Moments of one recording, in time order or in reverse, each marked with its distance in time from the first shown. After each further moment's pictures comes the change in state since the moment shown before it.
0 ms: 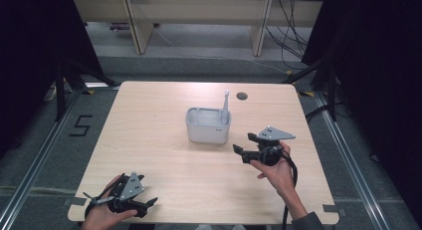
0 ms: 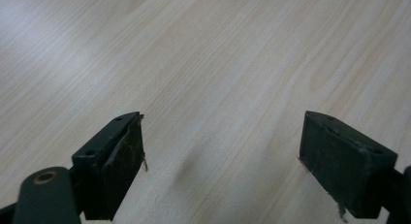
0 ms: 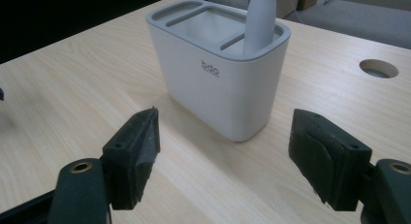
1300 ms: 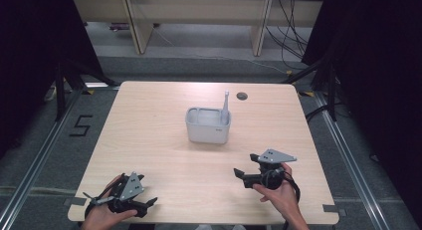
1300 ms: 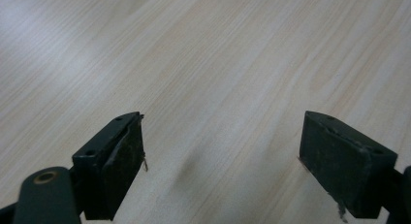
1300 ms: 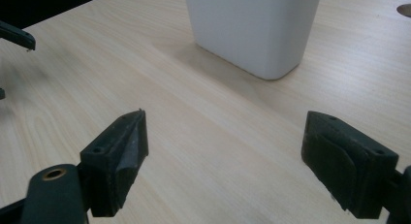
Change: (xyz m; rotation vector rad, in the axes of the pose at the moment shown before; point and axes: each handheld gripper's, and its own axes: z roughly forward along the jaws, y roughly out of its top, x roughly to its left) left arm 0.000 0.001 -0.001 0.011 0.008 0.006; right arm 0.020 -0.050 -0.018 0.060 0.038 0.000
